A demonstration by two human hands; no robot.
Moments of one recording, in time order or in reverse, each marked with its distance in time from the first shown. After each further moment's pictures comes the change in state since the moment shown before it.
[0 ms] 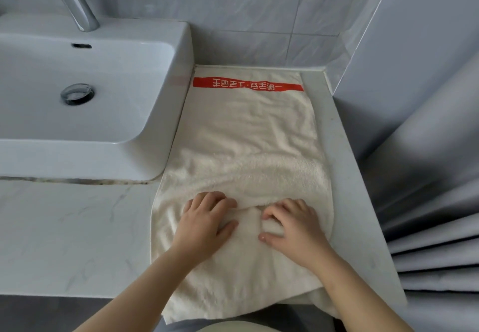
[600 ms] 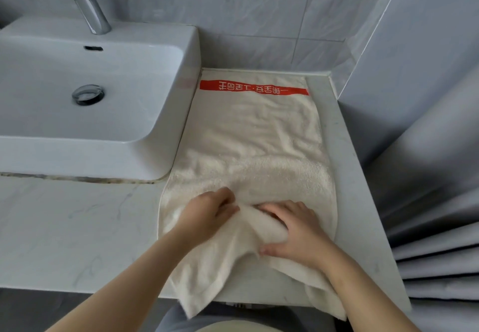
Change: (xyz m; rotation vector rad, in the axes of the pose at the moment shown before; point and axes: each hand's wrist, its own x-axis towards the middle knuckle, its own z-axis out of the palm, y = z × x) left_hand 0.023 -0.002 -0.022 -0.196 -0.165 -0.135; right_hand 0.003 -0.011 -0.023 0.095 -0.305 0.065
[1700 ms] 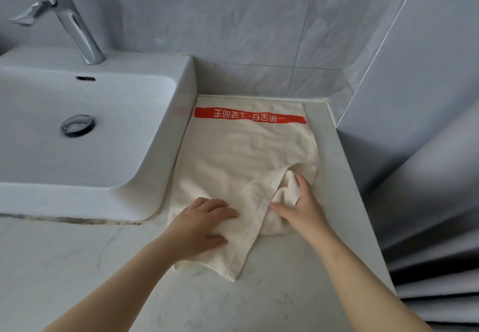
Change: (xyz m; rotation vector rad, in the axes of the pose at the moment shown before) left_hand 0.051 -0.015 -0.020 0.229 -0.196 0.118; right_hand 0.084 0.016 -0.052 0.683 0.356 0.373
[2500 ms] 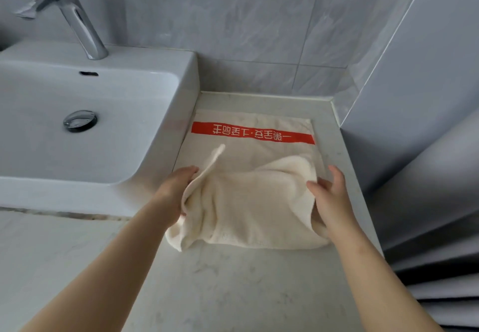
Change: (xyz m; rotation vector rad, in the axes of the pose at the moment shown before) left_hand 0.025 -0.002 -0.052 -1.266 0.250 -0.824; right_hand -0.006 -0.018 -0.034 0.277 0.150 0.086
